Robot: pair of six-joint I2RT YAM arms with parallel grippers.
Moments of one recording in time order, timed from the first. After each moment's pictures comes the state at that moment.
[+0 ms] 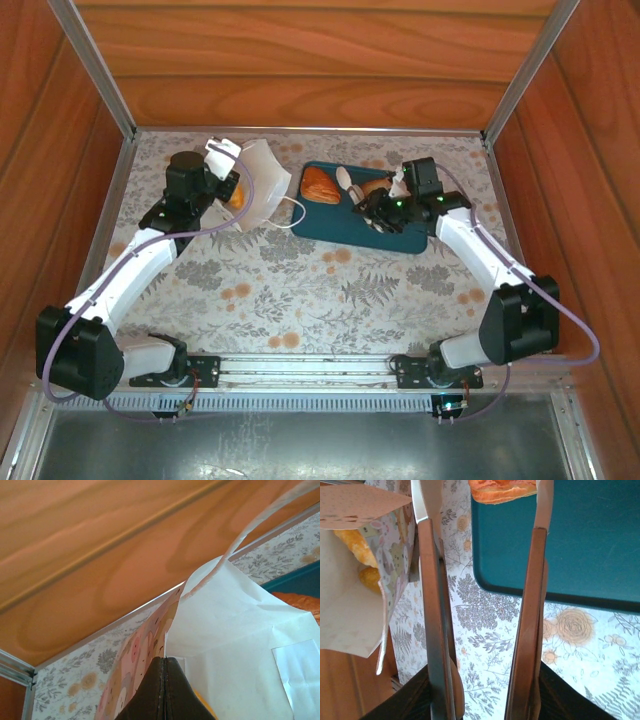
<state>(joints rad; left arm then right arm) -0.34 1.24 0.96 -0.02 -0.07 0.35 0.33 1.41 1.11 -0.61 -0.55 0.69</state>
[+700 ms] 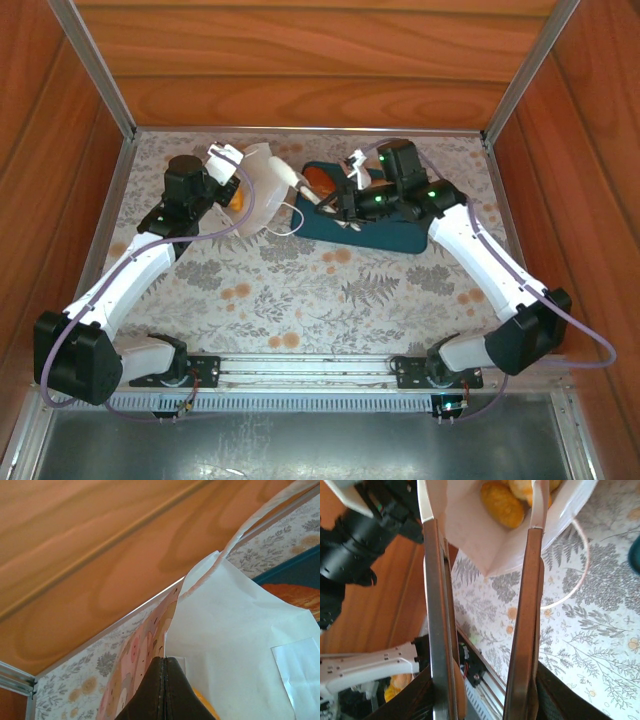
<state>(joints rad) -0.34 1.21 0.93 -0.03 -0.02 0.41 0.57 1.40 1.37 -0.72 -0.75 0.48</state>
